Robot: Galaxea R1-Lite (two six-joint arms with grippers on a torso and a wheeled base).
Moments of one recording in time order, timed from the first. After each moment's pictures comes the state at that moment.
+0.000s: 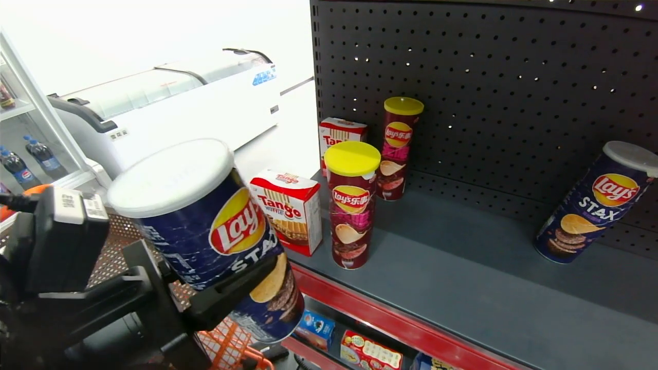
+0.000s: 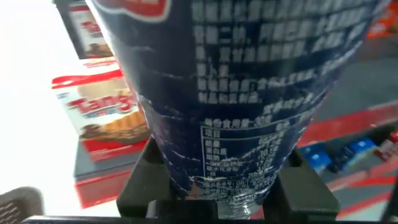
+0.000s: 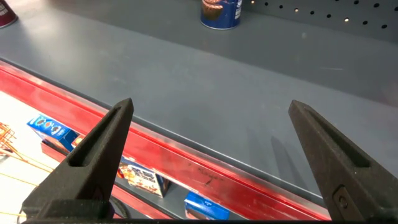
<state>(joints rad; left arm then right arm) -0.74 1.25 -0.34 -0.97 -0.06 0.04 0.00 0.00 0.00 0.00 0.00 0.00</state>
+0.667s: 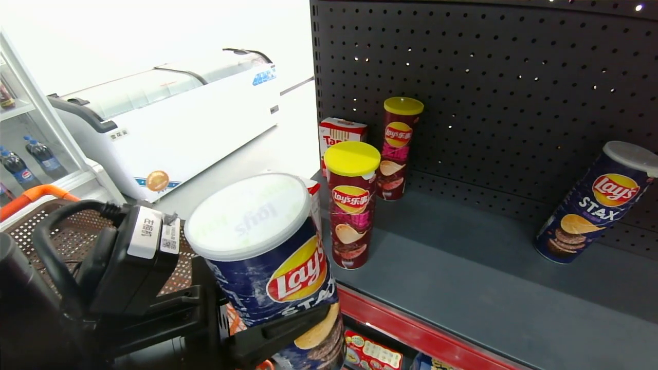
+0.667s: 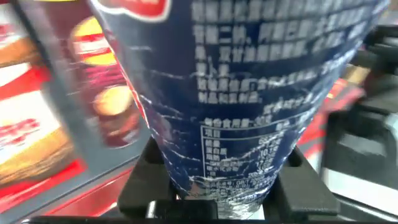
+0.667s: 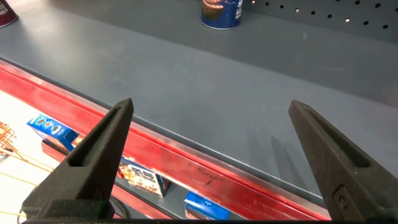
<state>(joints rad) -0.75 1.35 -0.39 -0.95 -0.38 0.05 0.00 0.00 0.00 0.00 0.00 0.00</state>
